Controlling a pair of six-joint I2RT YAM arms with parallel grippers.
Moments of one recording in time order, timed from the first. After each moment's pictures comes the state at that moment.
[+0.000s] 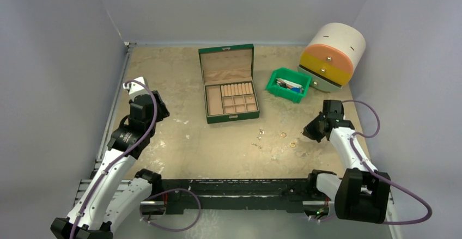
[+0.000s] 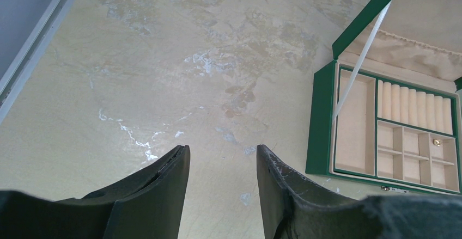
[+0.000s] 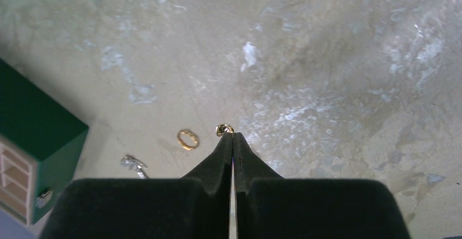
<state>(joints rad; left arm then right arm) -0.33 0.74 0.80 -0.58 -0.48 -0.49 -0.13 1.10 0.58 -0.60 -0.04 0.76</state>
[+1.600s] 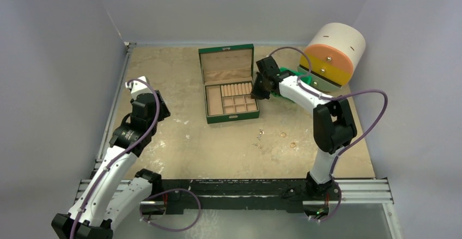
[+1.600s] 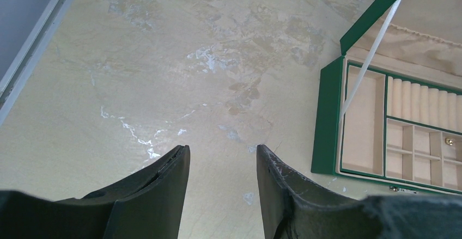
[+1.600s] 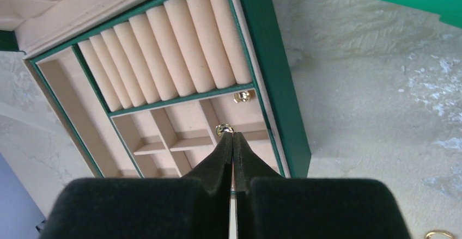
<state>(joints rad) -0.33 0.77 0.80 -0.58 -0.48 -0.49 0.46 1.82 1.36 -0.54 0.01 0.76</state>
